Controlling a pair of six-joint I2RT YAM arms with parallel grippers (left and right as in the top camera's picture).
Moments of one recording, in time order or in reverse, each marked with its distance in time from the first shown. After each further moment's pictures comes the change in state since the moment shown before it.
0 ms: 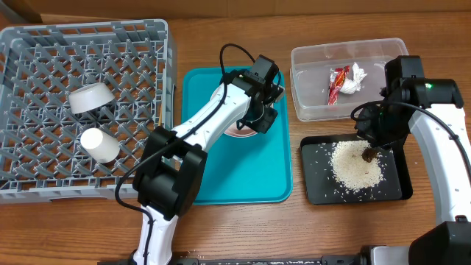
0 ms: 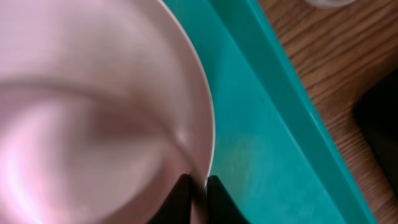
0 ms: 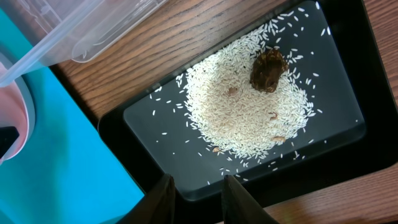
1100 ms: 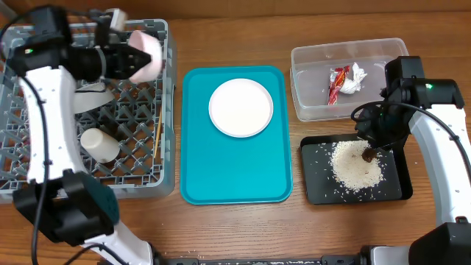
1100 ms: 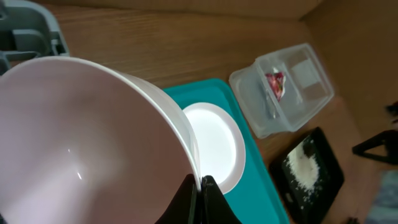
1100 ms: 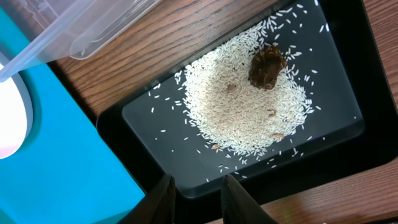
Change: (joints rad) left arm 0.845 -0.280 0.177 -0.203 0.732 0.274; right arm 0.000 -0.004 0.000 -0.010 0.000 -0.001
